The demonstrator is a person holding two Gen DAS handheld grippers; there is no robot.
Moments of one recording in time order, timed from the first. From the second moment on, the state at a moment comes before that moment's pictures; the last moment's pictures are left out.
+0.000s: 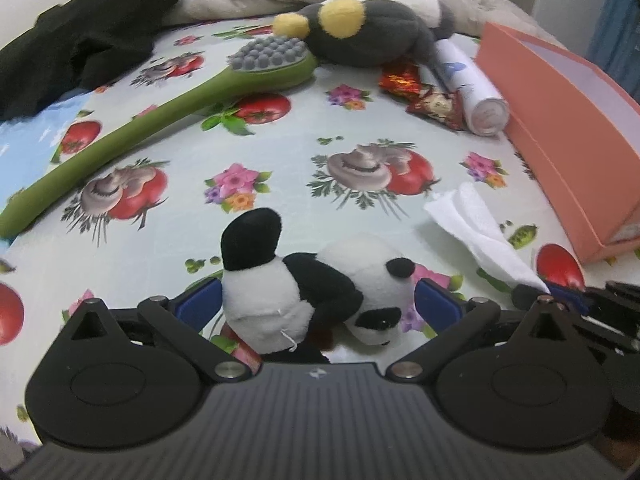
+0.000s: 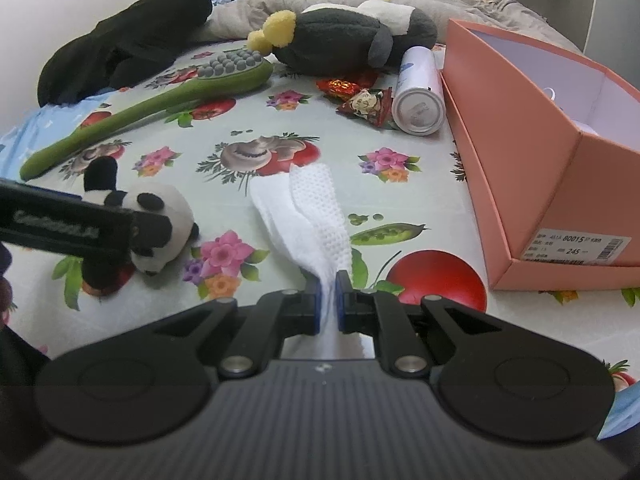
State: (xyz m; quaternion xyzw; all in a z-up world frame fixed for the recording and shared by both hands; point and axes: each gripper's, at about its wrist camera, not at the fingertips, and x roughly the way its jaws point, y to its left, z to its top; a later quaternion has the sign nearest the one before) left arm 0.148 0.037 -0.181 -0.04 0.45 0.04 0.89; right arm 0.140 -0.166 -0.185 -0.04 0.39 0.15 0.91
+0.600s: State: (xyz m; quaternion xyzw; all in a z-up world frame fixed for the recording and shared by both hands) left arm 0.163 0.020 -0.190 -0.03 0.46 0.08 0.88; right arm 0.159 -0.165 -0.197 -0.03 0.38 0.18 0.91
